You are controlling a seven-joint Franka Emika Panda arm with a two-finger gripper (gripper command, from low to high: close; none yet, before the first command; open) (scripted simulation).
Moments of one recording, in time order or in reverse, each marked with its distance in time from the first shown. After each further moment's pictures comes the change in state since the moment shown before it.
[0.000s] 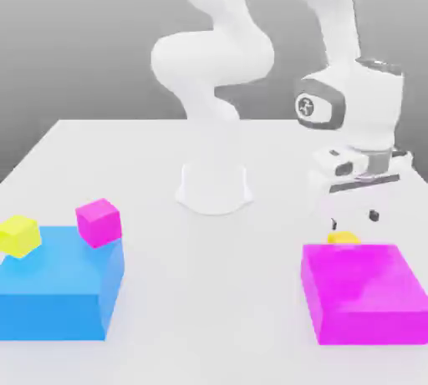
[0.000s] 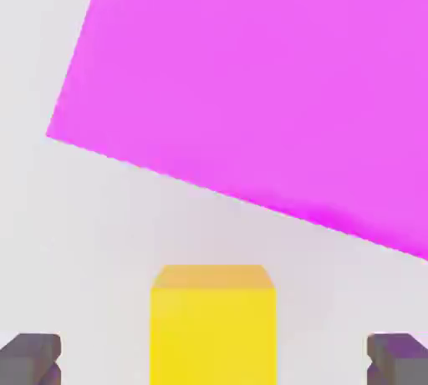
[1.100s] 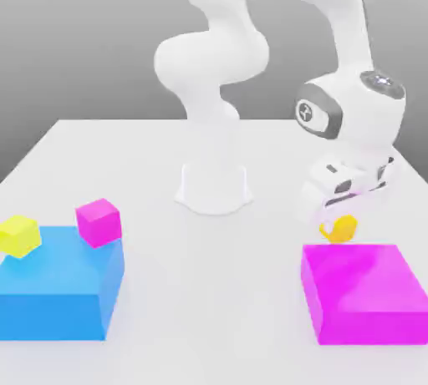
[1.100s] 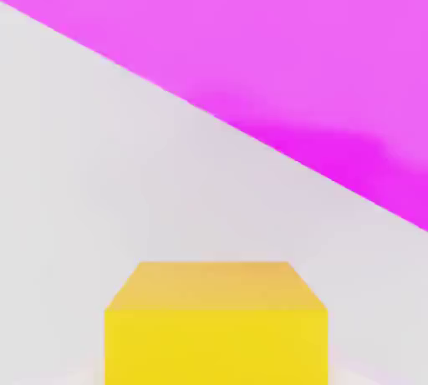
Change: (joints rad) arm 0.201 -0.033 -0.207 0.048 0.352 -0.265 -0.601
